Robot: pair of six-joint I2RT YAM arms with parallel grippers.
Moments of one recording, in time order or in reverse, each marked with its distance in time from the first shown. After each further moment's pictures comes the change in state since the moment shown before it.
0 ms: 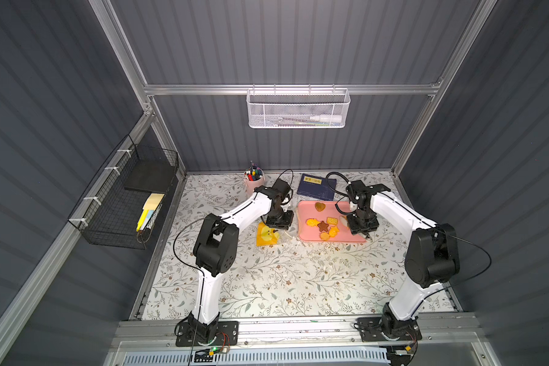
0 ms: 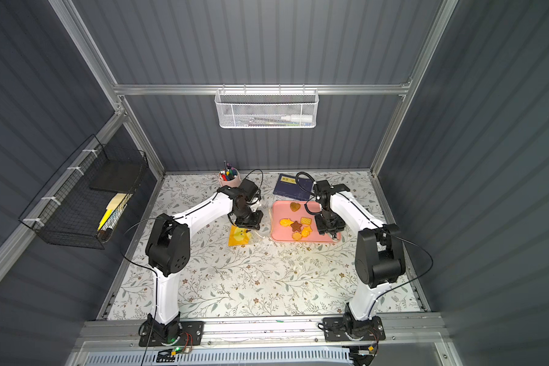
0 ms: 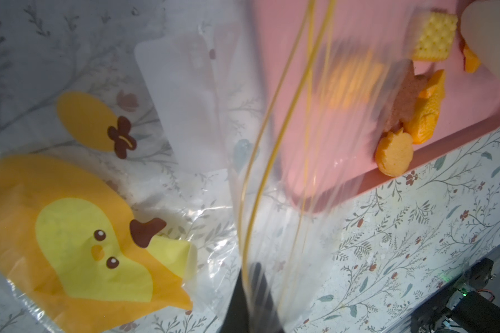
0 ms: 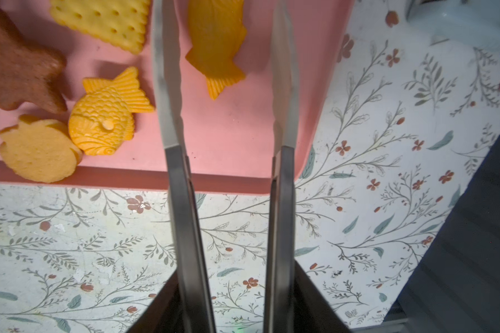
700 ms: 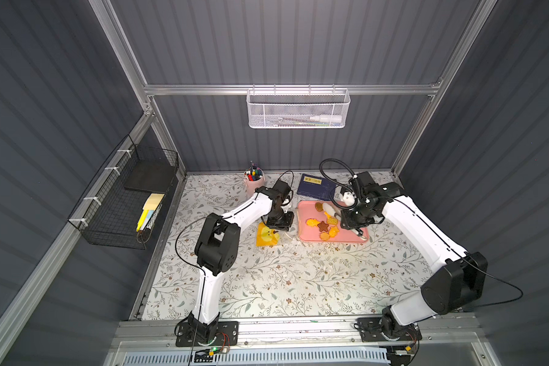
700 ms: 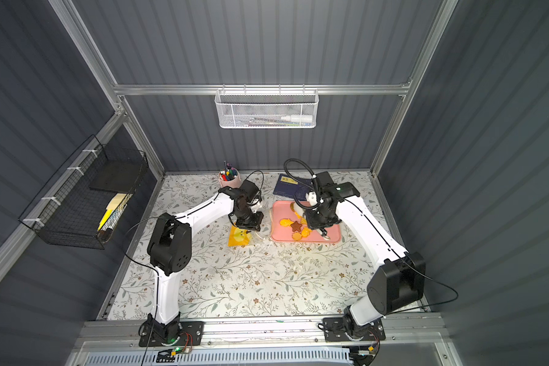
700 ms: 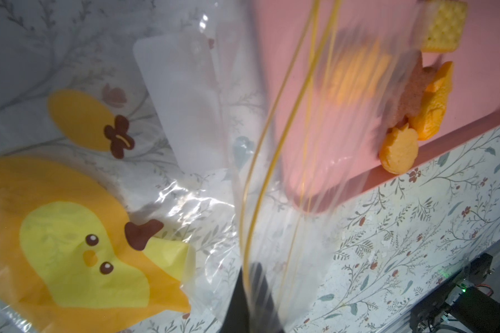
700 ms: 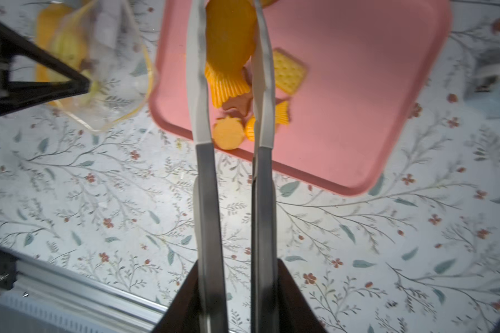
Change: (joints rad) left arm 0.000 0.018 0.004 -0.005 0.020 0.008; right arm 0.131 -0.255 0.060 -0.007 -0.338 -0.011
